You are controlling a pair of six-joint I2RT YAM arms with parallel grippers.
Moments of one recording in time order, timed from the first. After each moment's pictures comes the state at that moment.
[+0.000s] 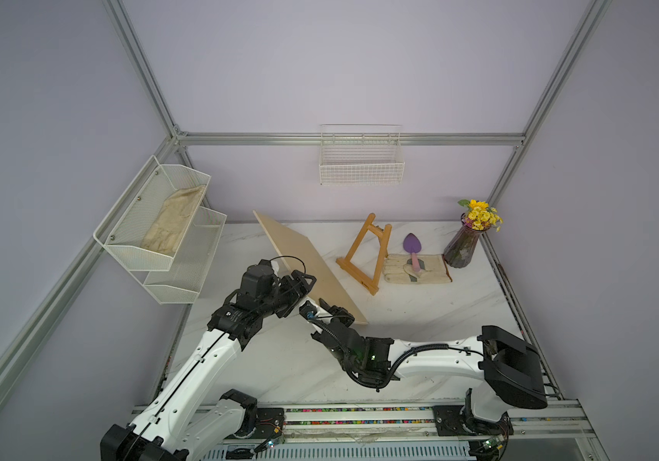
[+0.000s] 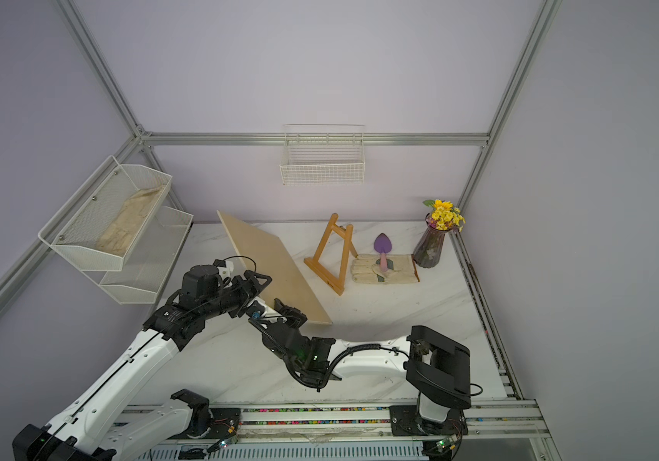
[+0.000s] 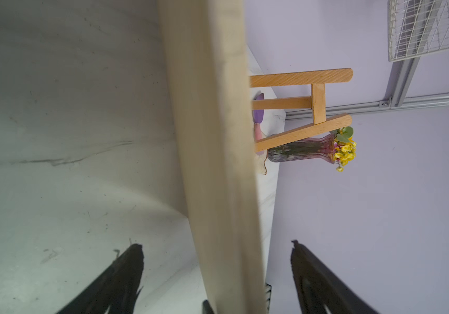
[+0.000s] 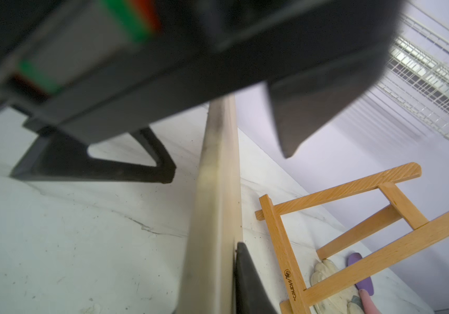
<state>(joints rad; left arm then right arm) -0.34 0.99 0.87 -0.45 0.27 -1.06 1.27 1.66 1.03 0.30 0.78 -0.20</state>
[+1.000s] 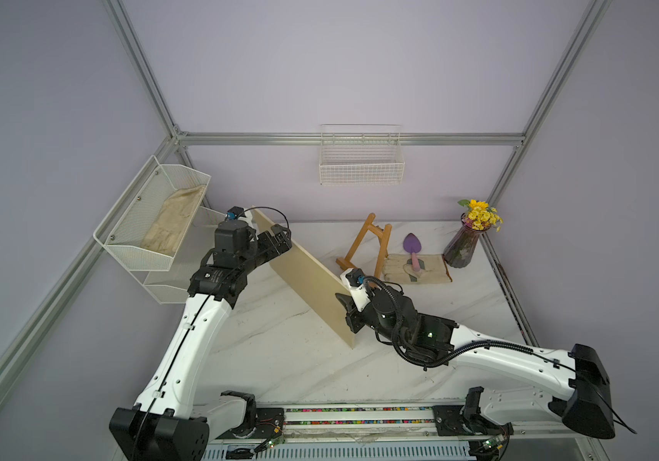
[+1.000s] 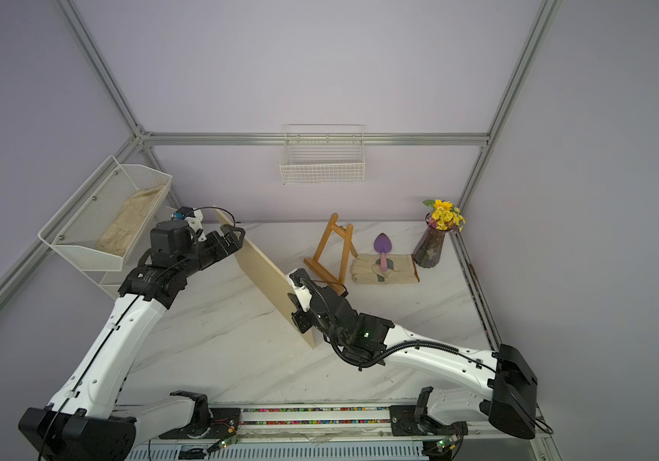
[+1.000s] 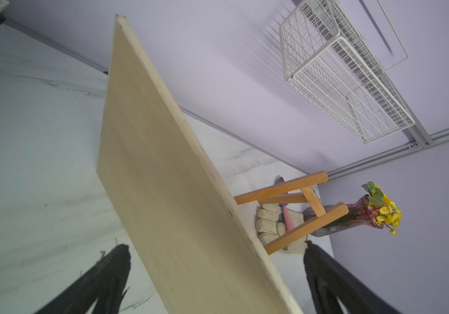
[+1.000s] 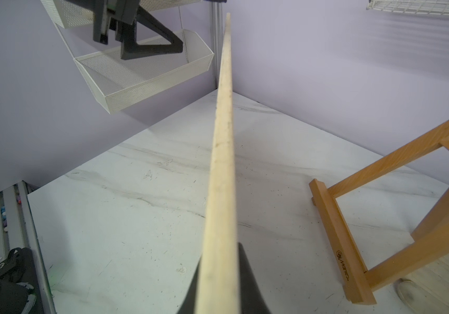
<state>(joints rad) -0.13 1.22 1.31 -0.54 0.12 -0.60 1.08 1.26 0.97 -0.03 0.29 0.15</state>
